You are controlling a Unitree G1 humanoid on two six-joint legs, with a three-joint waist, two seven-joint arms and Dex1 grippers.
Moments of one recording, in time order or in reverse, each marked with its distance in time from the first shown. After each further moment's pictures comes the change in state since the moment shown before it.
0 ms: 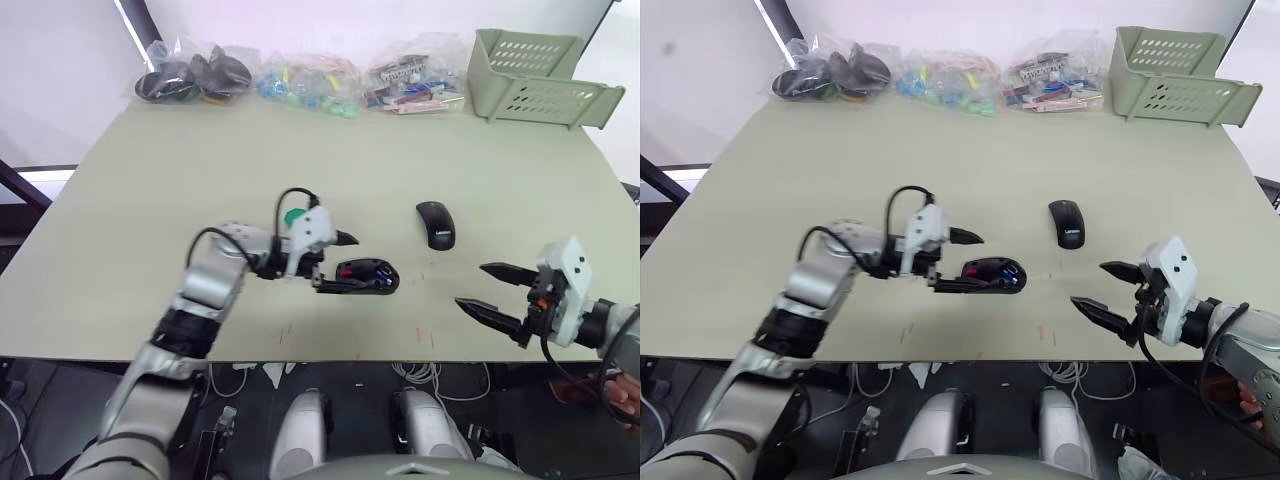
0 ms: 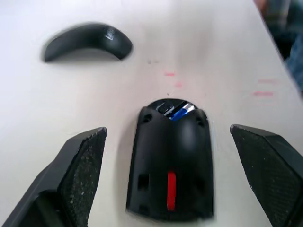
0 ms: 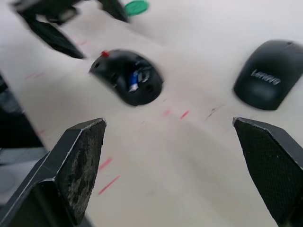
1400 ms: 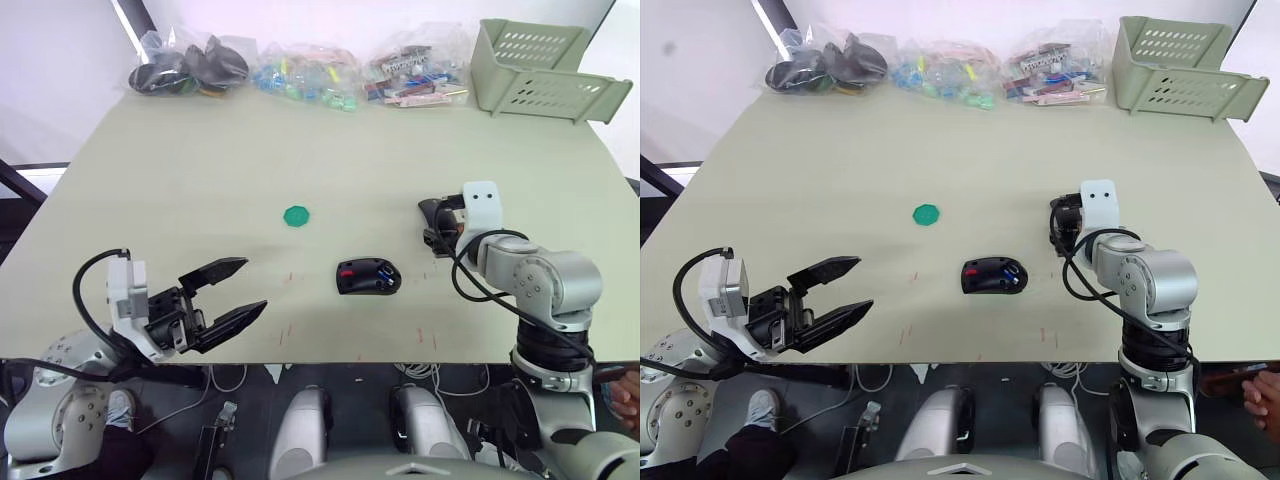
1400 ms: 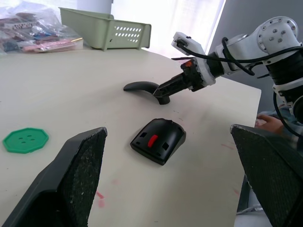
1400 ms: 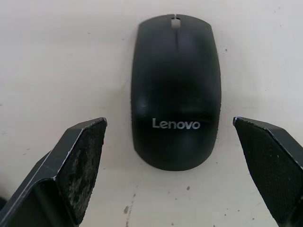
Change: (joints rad) left arm 0.703 0.007 0.628 -0.297 -0.536 -0.065 0.042; right arm -0.652 0.594 0.187 0.311 -0.447 0.608 -0.753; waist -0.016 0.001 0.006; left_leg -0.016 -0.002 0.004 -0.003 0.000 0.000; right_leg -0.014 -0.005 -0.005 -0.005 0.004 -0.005
